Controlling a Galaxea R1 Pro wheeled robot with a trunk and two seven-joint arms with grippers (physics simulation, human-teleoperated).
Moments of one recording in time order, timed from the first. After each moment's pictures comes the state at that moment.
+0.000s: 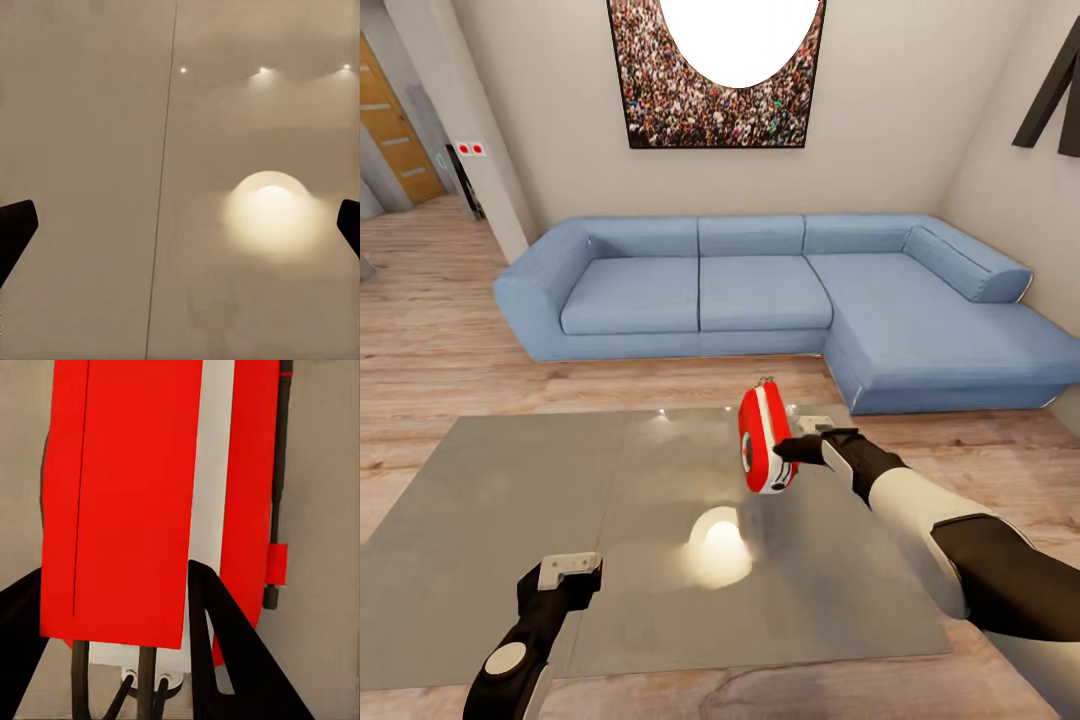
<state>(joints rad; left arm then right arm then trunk) -0.07 -0.04 0.05 -1.46 -0.07 0.31 0.10 -1.18 0.02 0.20 -0.17 -0.18 0.39 0.21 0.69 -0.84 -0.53</state>
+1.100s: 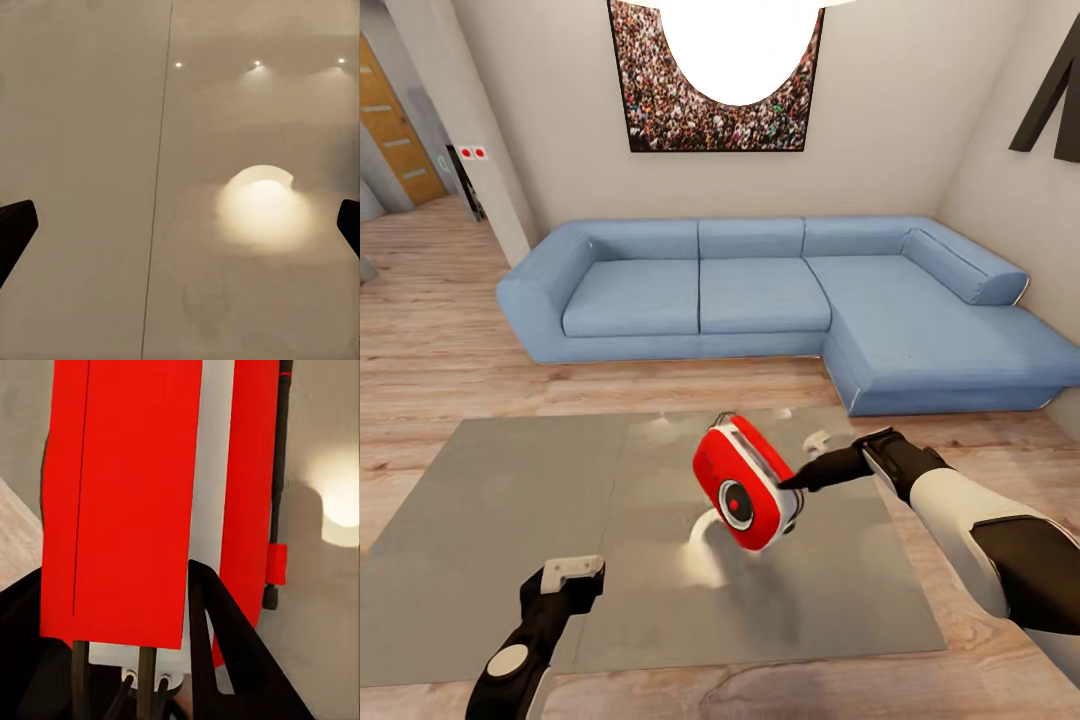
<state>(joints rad) -0.07 -0.04 0.05 -1.44 -0.06 0.31 0.09 -1.18 -0.11 0.21 -0.17 0.21 0.37 1.01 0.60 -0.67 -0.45</state>
